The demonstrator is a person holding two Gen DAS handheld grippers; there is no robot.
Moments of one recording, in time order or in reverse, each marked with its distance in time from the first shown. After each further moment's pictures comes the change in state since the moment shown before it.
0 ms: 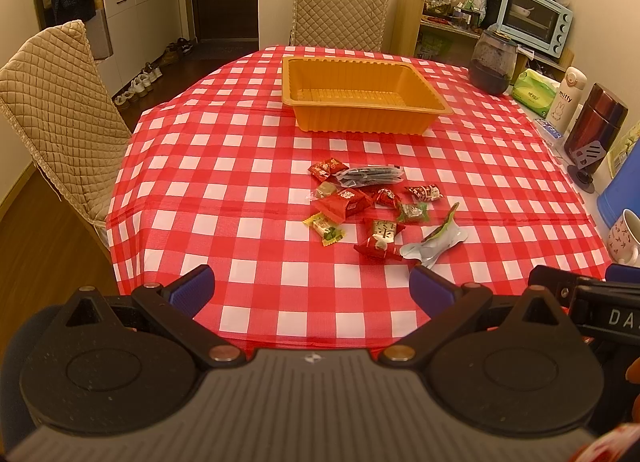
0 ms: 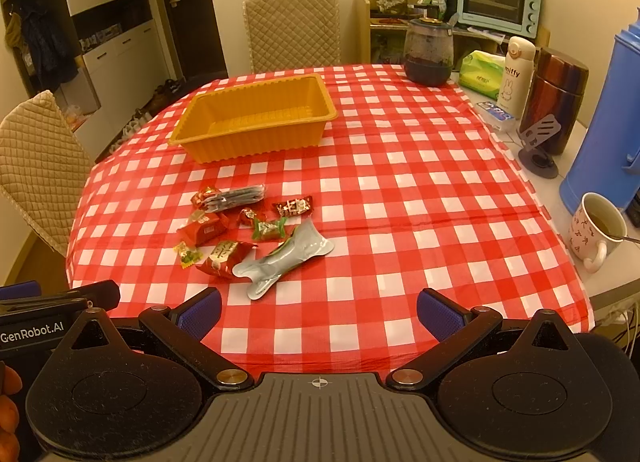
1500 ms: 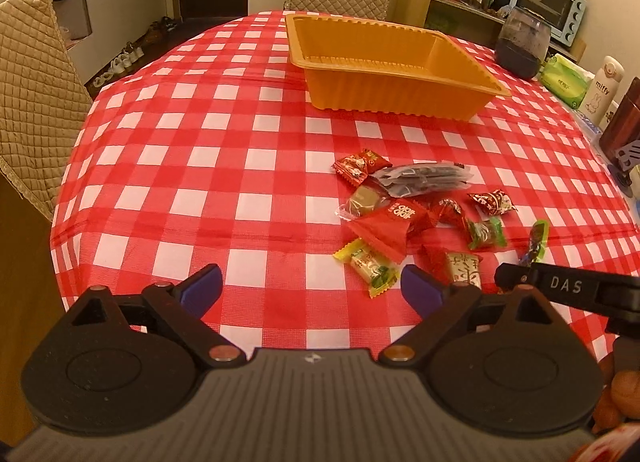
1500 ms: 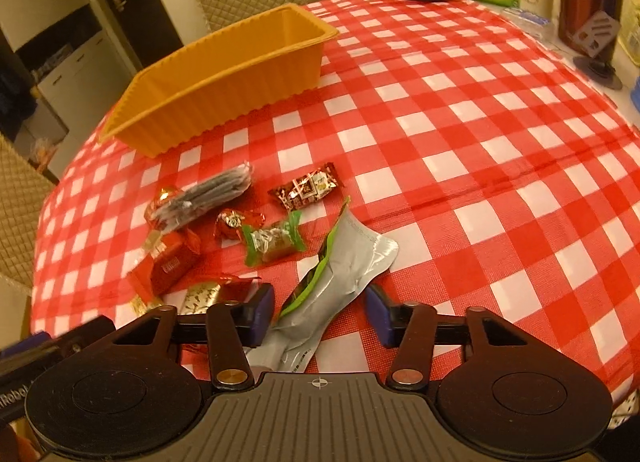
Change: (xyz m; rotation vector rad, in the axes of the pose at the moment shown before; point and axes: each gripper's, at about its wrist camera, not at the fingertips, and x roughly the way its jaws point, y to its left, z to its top) left arm 0.141 0.040 0.022 -0.005 0.055 -0.060; right arm 0.172 0.013 0.013 0.211 0.100 0.015
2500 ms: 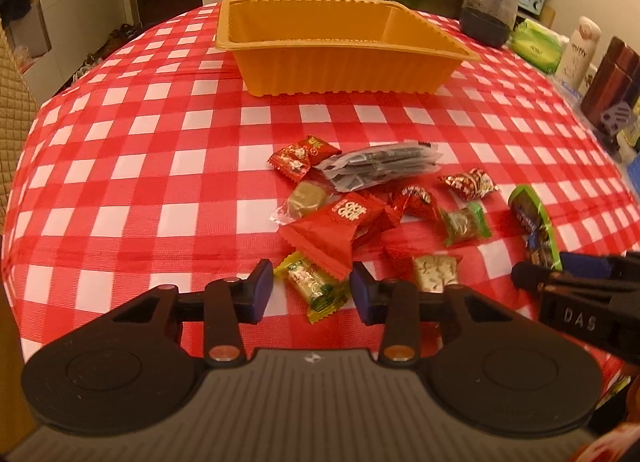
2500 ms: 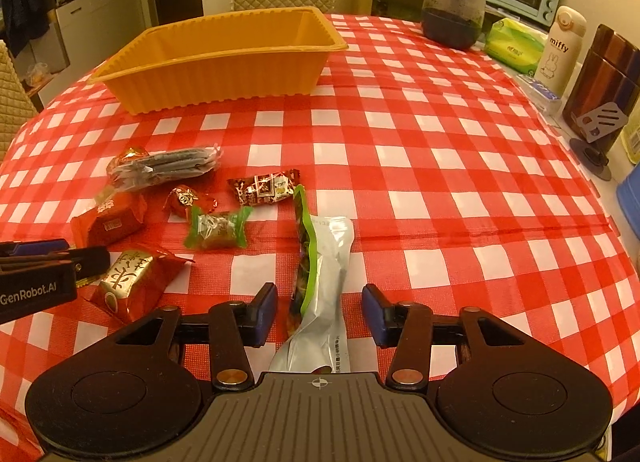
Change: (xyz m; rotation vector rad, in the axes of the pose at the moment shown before) left arm 0.041 -0.033 0.005 0.110 0.028 -0.054; right arm 0.004 -0.009 -0.002 -0.264 -0.031 -0.129
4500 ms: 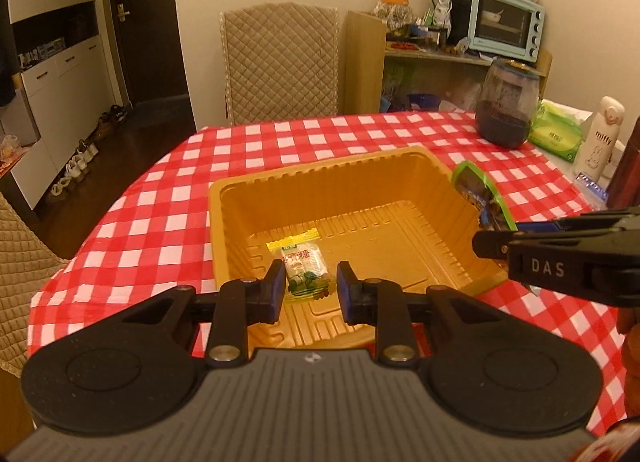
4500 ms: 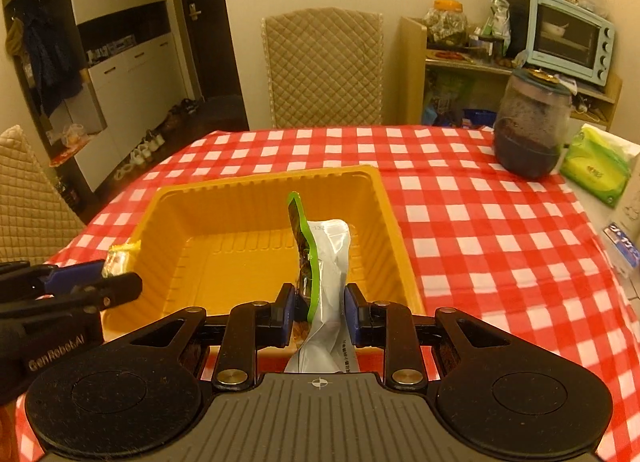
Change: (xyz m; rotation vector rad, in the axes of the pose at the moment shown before) left arm 0.040 0.017 0.187 0.095 -0.187 0.001; right arm 0.057 0.020 0.217 -0.005 -0.148 0.157
